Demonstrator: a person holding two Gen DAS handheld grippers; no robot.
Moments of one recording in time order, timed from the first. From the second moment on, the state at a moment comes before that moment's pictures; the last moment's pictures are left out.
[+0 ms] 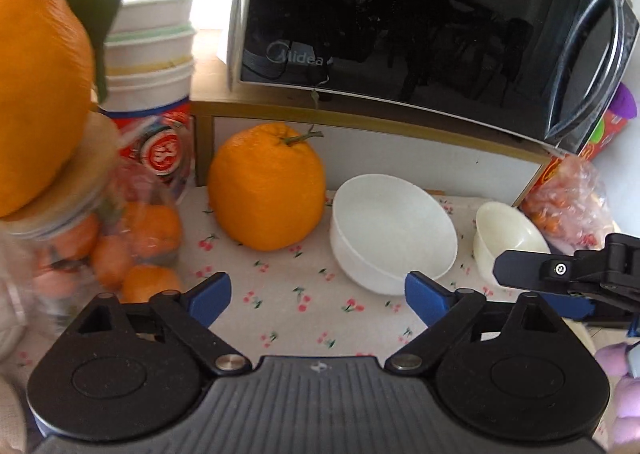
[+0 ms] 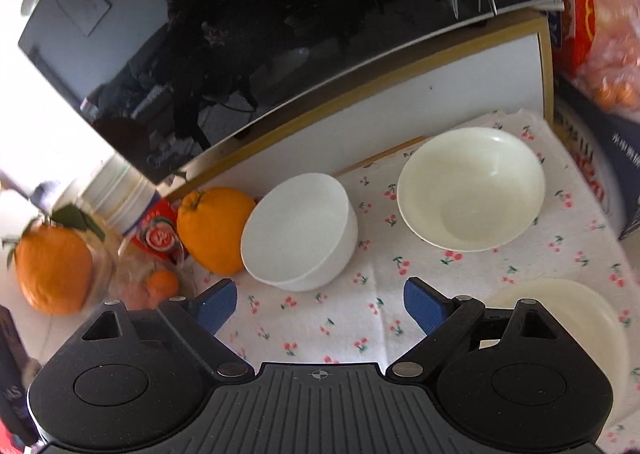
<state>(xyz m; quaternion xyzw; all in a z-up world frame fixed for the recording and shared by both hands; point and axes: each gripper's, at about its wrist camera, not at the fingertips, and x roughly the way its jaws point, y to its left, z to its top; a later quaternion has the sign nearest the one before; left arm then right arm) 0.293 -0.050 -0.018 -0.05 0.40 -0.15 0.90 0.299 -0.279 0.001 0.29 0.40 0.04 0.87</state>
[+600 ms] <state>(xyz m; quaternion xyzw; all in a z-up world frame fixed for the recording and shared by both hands) 0.330 -0.058 -0.045 -0.14 0.40 -0.20 0.88 0.336 -0.303 -0.044 0.39 0.38 0.03 0.84</state>
